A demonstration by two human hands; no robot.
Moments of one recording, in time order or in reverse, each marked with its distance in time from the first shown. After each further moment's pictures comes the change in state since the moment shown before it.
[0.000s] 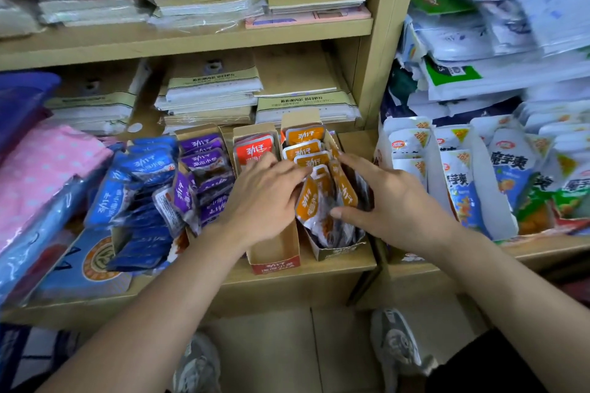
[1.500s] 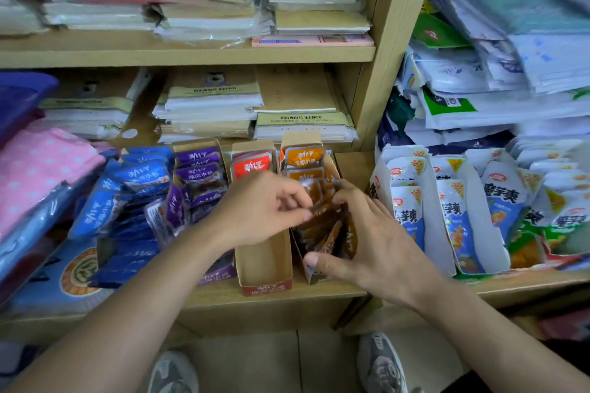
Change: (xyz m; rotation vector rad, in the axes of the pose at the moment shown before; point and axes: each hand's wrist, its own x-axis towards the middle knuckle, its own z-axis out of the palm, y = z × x) left_hand 0.002 -0.009 -0.021 -0.597 -0.047 -0.016; right_hand -0.010 -0.005 0.019 0.032 -0.030 -0.026
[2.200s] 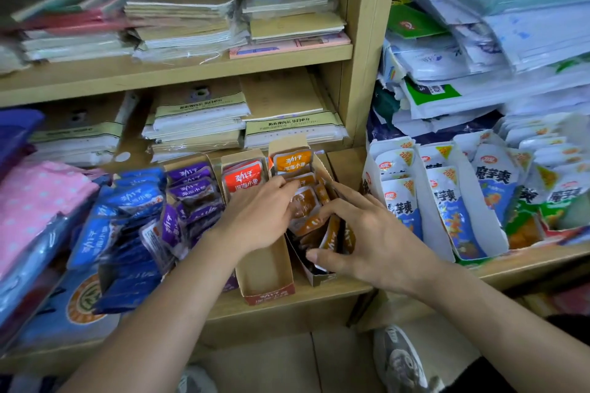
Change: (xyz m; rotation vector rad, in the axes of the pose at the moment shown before) left_hand 0.027 -0.014 0.019 0.675 -0.064 0.012; right_hand 0.006 0.004 -0.003 -0.016 -0.001 -0.035
